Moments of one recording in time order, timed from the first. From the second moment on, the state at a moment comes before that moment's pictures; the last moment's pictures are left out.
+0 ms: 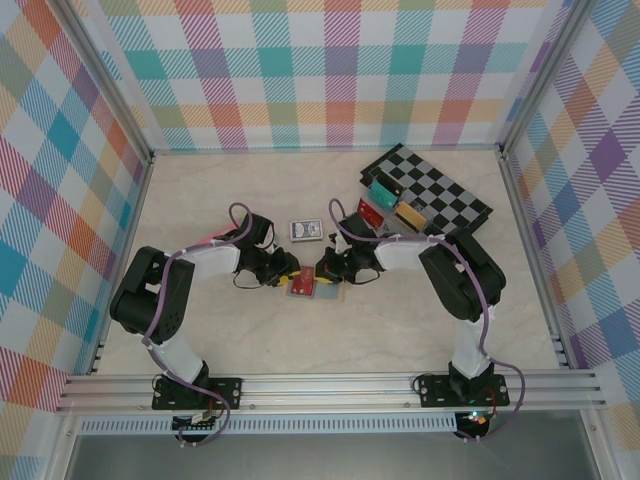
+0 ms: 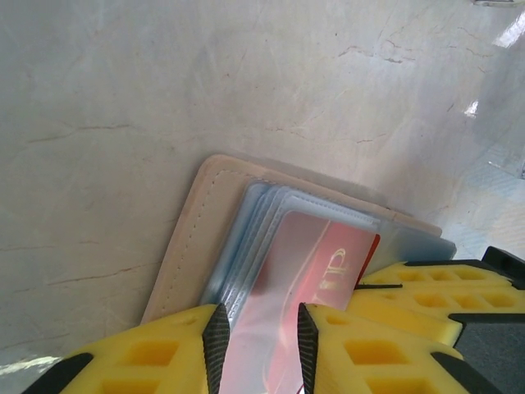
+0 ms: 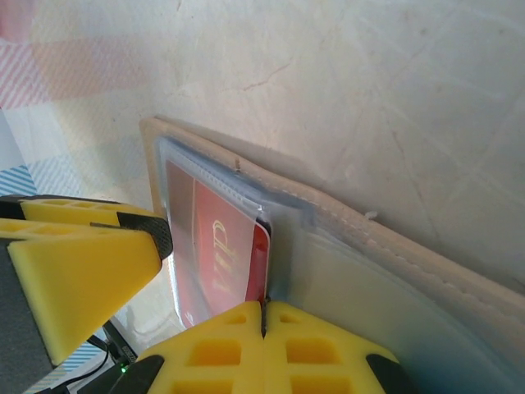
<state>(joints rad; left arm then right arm) -0.38 1.71 0.87 -0.30 0.51 -0.84 0.65 1.93 1.06 -0.12 -0.59 0.90</state>
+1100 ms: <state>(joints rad) -0.38 1.66 0.87 -0.31 0.54 -0.84 0.63 1.96 1.07 -0.14 -0.64 0.89</state>
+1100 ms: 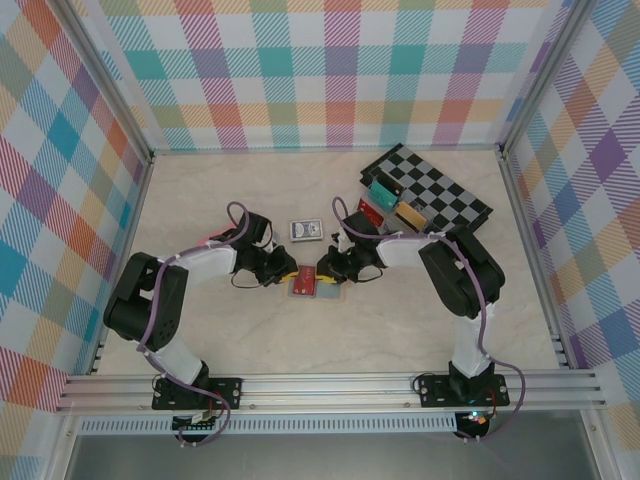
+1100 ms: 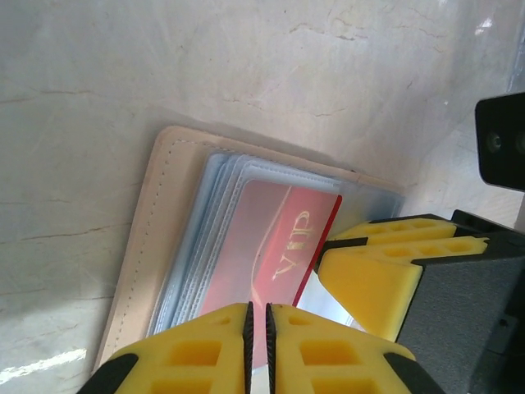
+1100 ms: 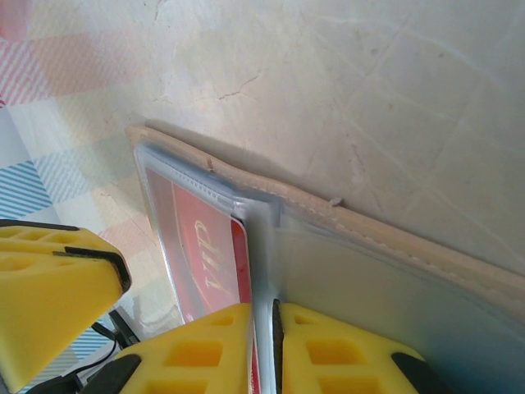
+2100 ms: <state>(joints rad) -0.38 1.71 0.86 -0.31 0.54 -0.84 0.64 2.00 1.11 -0.13 -0.70 0.88</state>
